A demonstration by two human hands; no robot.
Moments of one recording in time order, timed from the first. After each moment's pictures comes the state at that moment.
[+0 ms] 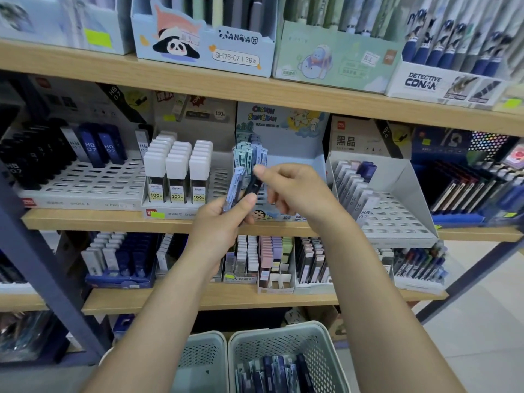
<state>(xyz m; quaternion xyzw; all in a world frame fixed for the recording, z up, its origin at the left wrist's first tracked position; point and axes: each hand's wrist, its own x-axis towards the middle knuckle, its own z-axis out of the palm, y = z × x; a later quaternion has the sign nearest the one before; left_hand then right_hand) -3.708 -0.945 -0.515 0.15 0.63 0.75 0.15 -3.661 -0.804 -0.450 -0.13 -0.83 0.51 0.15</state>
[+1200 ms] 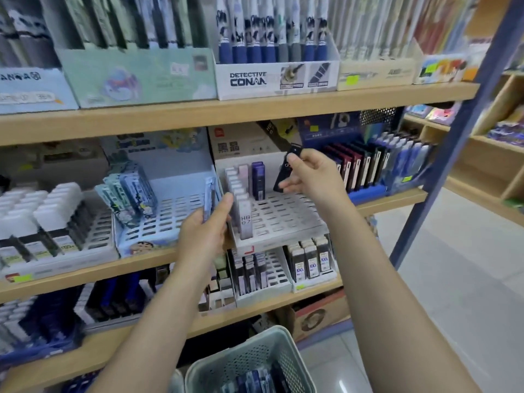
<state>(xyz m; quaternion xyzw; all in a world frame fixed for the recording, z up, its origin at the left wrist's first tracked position) -3.639 -0.801 -0.495 0.13 0.67 0.71 0.16 -3.570 -0.609 -0.462 -0.19 -0.68 0.61 0.36</state>
